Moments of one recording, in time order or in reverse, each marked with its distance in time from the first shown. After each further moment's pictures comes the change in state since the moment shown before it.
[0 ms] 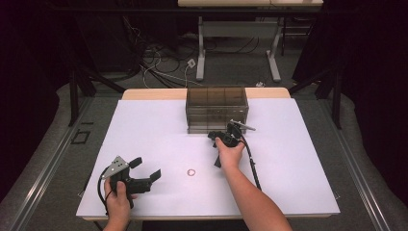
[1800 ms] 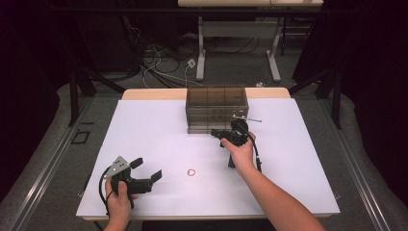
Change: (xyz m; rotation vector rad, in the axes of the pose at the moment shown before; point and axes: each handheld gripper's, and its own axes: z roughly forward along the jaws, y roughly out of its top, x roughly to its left) left arm -0.001 -0.001 0.002 0.014 0.002 0.008; right arm 0.016 0.013 -0.047 -0.031 0.019 -0.348
